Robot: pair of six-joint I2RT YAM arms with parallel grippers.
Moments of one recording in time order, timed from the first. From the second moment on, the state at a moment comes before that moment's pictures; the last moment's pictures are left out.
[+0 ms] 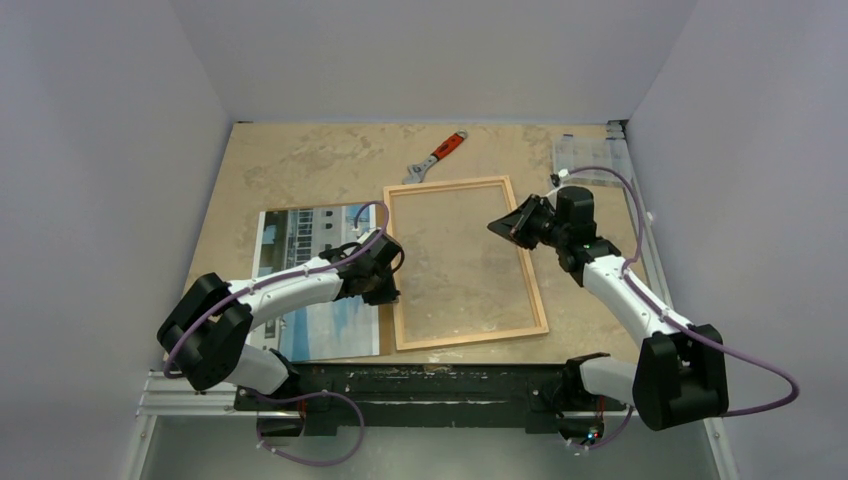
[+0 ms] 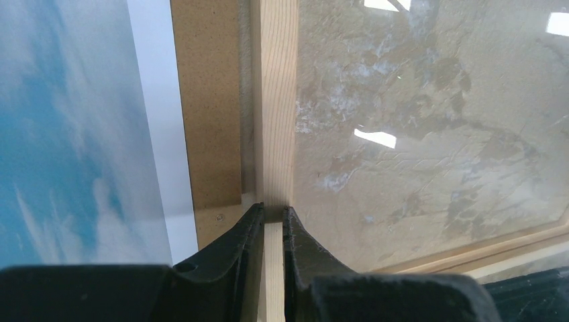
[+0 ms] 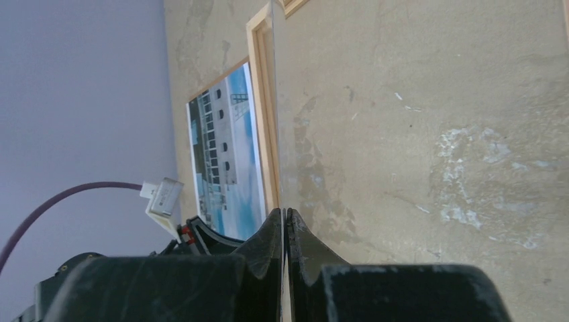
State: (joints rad) left arm -0.76 1.44 0.78 -0.45 -0.09 -0.94; right arm 0.21 1.21 0.73 -0.03 -0.45 0.91
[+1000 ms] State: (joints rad) left arm -0.76 1.45 0.81 -0.50 -0.09 -0.93; right arm 0.19 1.49 0.78 -0.09 -0.54 0.52
